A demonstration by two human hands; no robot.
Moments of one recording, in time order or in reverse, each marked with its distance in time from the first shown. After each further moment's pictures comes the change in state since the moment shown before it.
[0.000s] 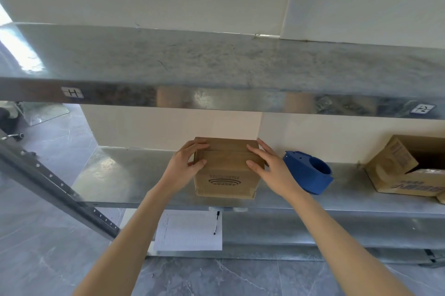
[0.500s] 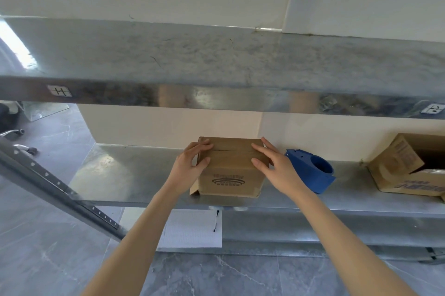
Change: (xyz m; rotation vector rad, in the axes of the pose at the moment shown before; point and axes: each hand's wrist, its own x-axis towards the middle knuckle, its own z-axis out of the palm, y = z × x) left_hand 0.000 0.005 0.019 -0.067 0.029 -0.066; right_hand 0.002 0.007 -0.008 0.028 -0.006 0.041
